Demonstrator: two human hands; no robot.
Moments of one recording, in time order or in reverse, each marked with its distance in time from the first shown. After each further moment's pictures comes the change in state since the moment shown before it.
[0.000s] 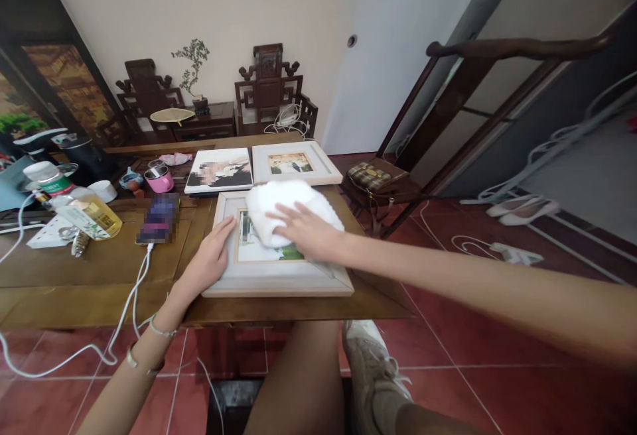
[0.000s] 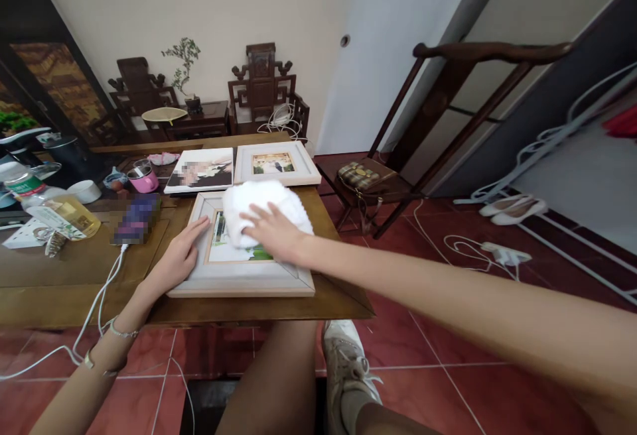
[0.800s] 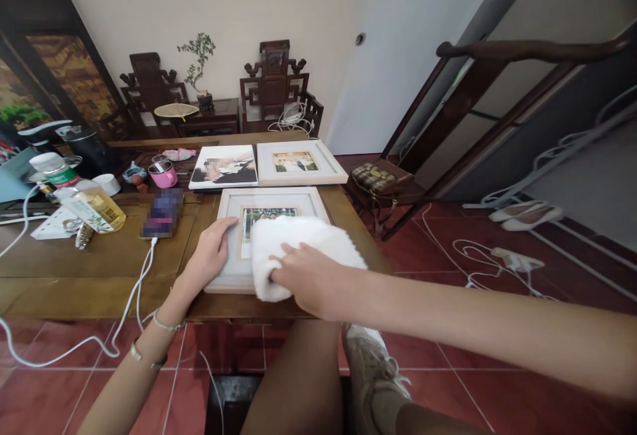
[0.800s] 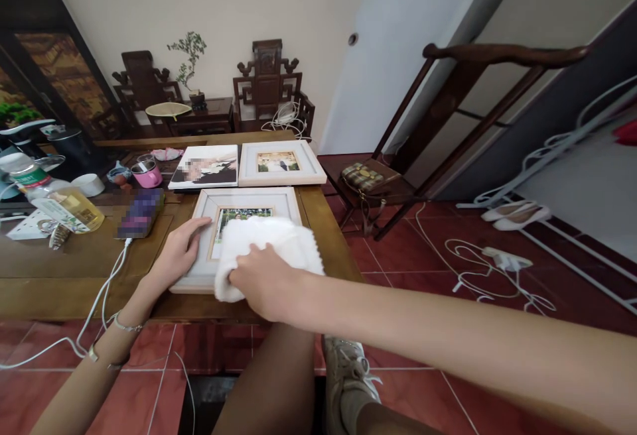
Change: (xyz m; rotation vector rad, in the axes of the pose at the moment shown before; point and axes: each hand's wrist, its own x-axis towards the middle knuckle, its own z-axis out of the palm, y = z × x) left_hand 0.002 0.000 -0.003 -0.002 0.127 -0.038; right_hand -0.025 -0.074 -0.046 0.120 -0.229 -0.045
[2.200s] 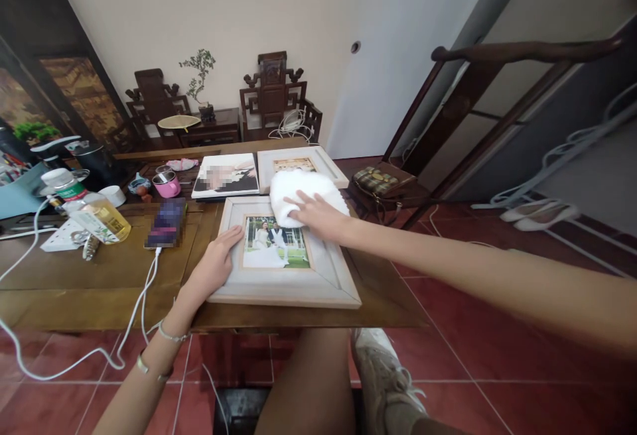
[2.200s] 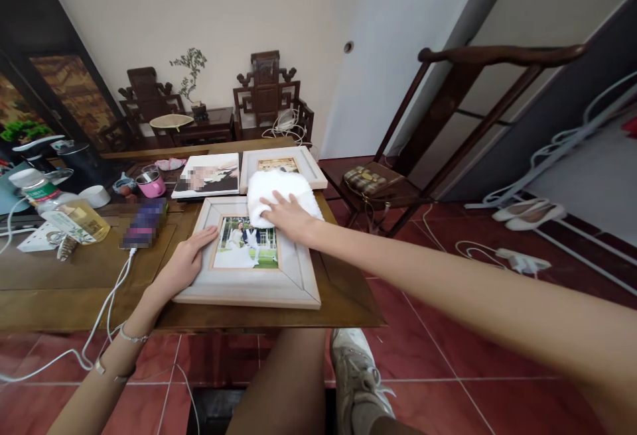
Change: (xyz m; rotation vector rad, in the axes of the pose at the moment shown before) left_hand -0.003 -0.007 0.003 0.031 -0.122 0.056; right_hand 0.043 0.110 0.026 -0.176 0.206 0.228
